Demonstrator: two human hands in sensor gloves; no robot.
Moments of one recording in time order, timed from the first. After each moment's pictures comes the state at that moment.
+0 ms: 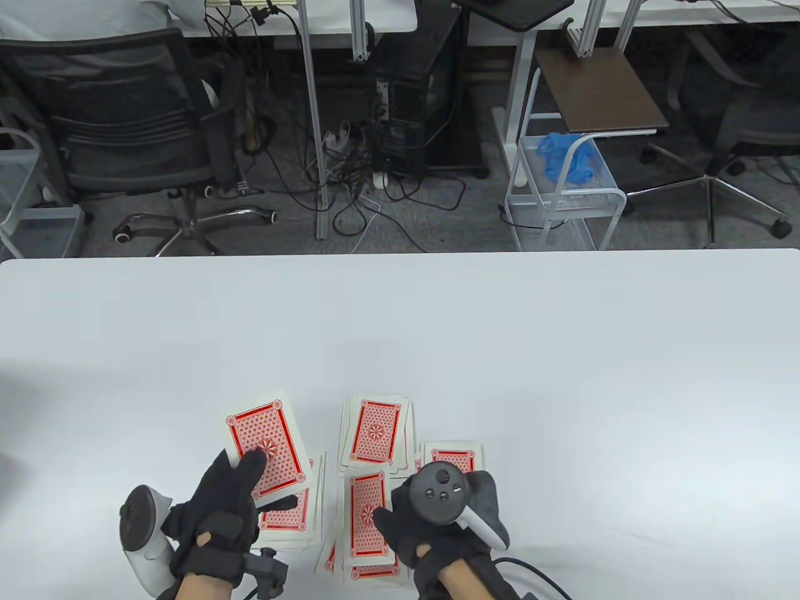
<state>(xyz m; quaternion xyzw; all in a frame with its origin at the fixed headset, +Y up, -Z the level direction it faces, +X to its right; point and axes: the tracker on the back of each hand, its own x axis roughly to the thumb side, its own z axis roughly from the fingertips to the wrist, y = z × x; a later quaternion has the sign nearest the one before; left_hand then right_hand) -0.267 -0.713 -0.205 -0.01 0.02 0.78 0.63 0.025 -0.732 -0.217 0.15 0.19 0.94 0.26</state>
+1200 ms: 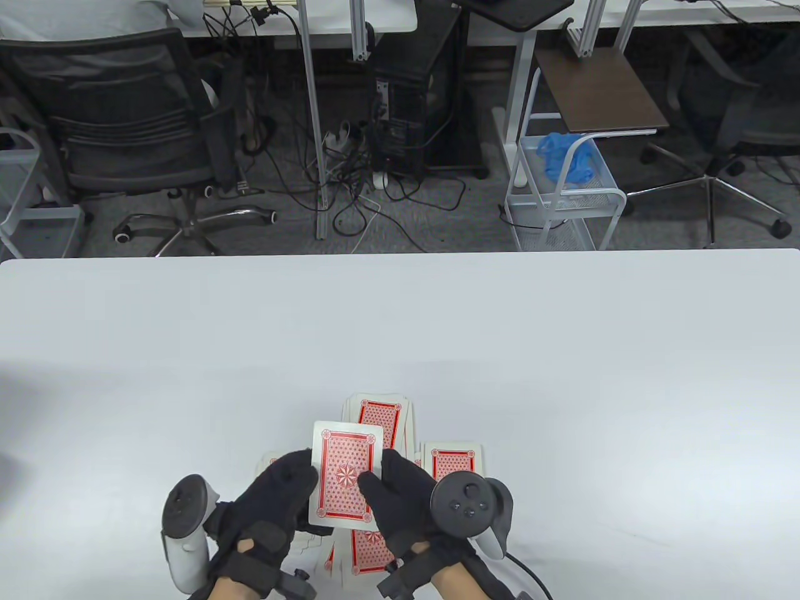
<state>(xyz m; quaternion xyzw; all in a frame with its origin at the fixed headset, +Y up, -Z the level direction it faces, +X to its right) -0.241 -0.709 -0.204 -0.07 0.01 0.71 0.70 0.029 -0.696 -0.220 0.19 -0.04 0.85 0.50</state>
